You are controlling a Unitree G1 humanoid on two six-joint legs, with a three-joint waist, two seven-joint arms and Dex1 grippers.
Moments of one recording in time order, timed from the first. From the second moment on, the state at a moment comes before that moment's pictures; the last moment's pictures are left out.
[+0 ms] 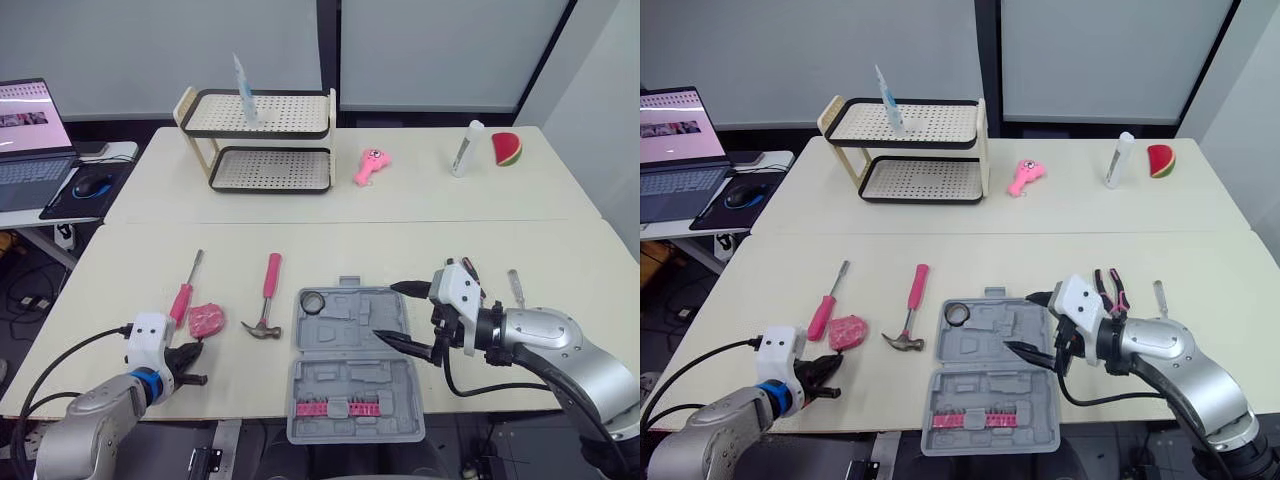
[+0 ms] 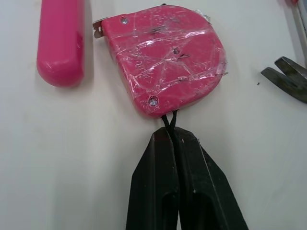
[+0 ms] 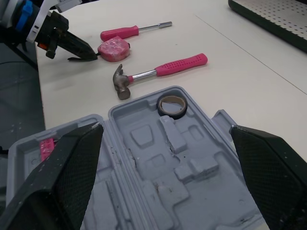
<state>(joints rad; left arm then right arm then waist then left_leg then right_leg) 0.23 0.54 0.34 -0.26 -0.40 0.80 -0.48 -0.13 -0.69 0.13 -0.63 0.45 0.68 0.79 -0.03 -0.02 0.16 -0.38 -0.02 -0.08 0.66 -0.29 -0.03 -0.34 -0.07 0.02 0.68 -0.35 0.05</state>
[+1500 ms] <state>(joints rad) 0.55 0.72 0.36 -0.34 -0.38 0.63 -0.75 -0.17 -0.78 0.21 -0.69 0.49 0.70 0.91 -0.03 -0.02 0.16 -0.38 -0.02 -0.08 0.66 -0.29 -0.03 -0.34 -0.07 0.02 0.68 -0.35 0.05</state>
